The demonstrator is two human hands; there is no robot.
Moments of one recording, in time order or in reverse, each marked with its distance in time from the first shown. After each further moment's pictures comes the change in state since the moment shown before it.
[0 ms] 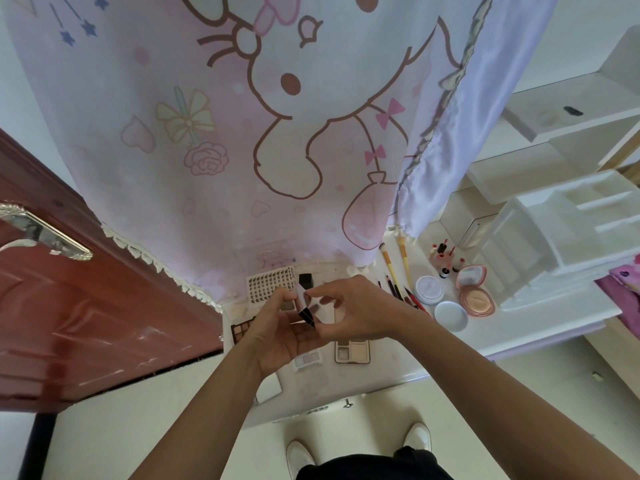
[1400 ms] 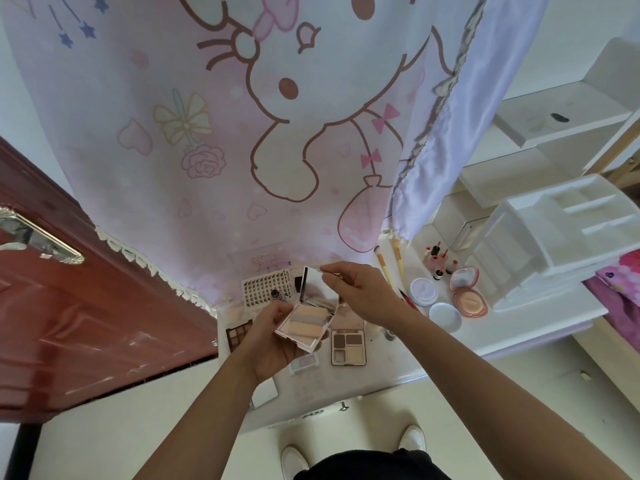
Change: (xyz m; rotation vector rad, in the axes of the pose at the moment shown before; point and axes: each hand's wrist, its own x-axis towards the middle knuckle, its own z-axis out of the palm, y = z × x) left_hand 0.012 -0.009 -0.020 0.055 -0.089 -0.006; right_hand 0.012 0.023 0.007 0.306 0.311 0.211
